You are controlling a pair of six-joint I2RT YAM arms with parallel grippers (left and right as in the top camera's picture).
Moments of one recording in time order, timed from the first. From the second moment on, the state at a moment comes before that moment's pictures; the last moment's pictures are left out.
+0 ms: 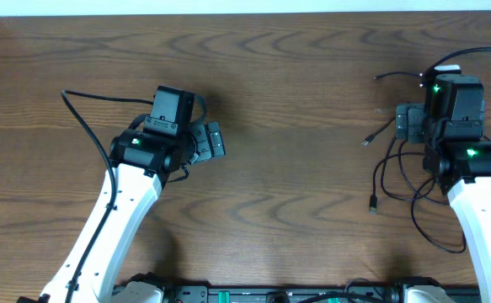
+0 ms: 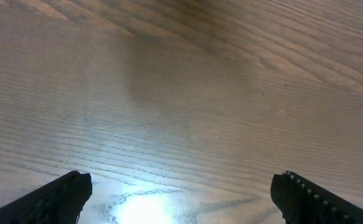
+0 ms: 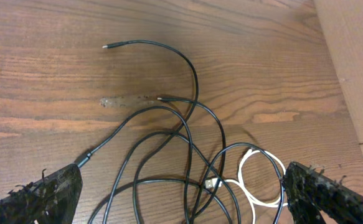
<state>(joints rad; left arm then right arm) -0.28 1.34 1.13 -0.90 0.01 -0.49 0.02 1.25 1.07 -0.62 0.32 -0.09</state>
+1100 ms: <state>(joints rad) -0.28 1.34 1.13 -0.90 0.01 -0.49 0.02 0.78 1.07 -0.75 0.32 -0.09</state>
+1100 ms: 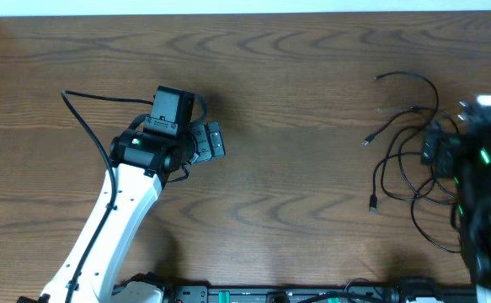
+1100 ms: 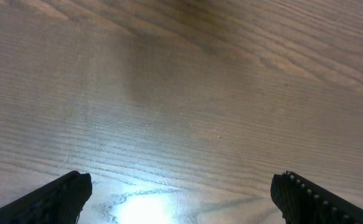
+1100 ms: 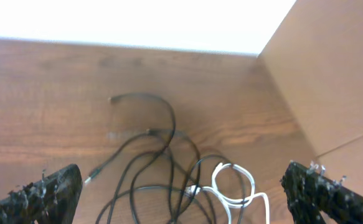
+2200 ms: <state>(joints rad) -0.28 1.34 1.13 -0.90 0.01 -0.49 -0.03 0.01 0.14 0.37 0.15 0.13</state>
